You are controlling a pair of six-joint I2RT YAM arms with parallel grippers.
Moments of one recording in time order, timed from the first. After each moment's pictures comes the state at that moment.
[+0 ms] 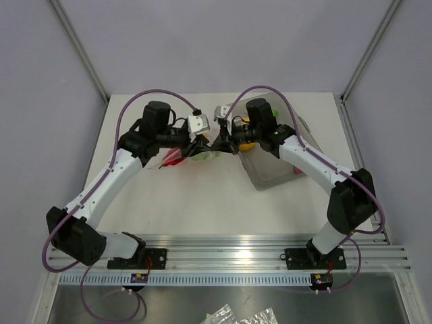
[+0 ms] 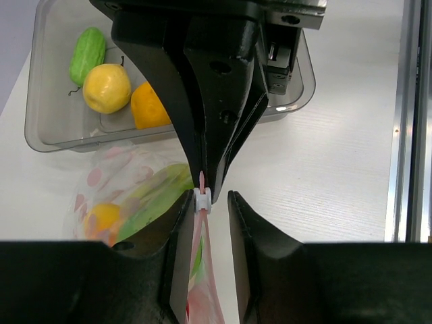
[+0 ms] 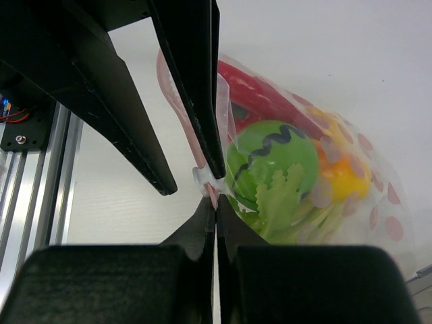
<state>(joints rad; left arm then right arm) -0.45 1.33 1.29 -0.53 0.75 0.55 0.58 1.64 1.37 -0.21 -0.86 -0.40</state>
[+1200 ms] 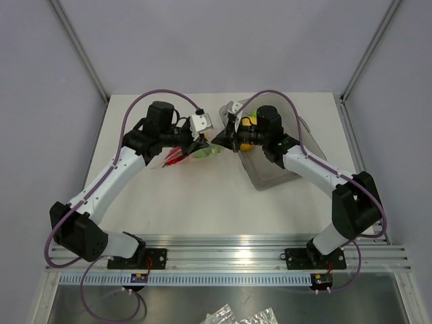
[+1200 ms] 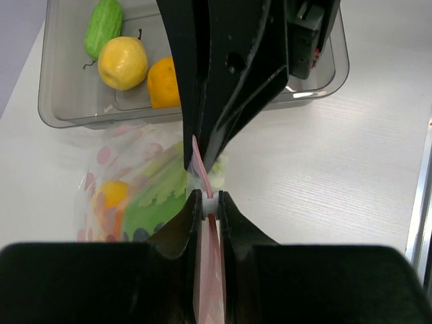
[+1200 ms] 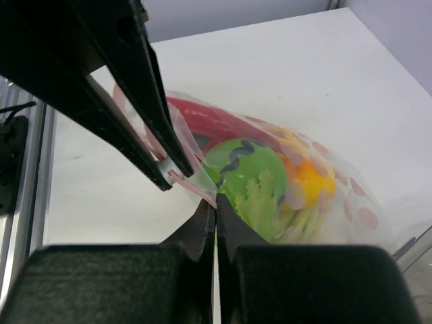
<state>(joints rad) -0.46 1.36 1.30 -0.54 0.65 0.56 0.55 1.58 1.17 0.20 -0.77 -0.15</state>
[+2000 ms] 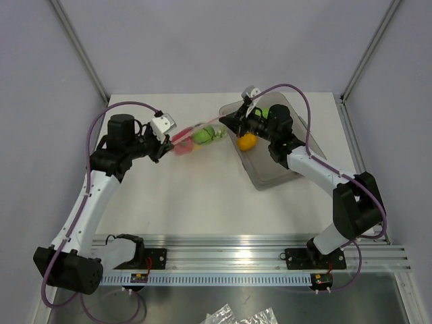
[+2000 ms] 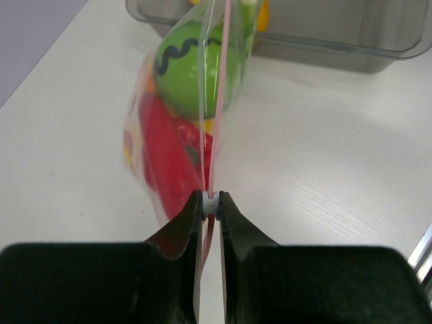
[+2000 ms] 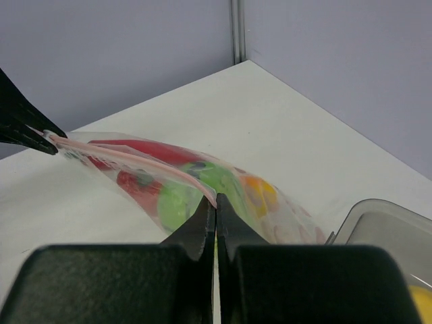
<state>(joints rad) -0.21 1.11 1.14 -0.60 0.57 0.49 0.50 1.57 1.11 0.50 -0.54 0.08</state>
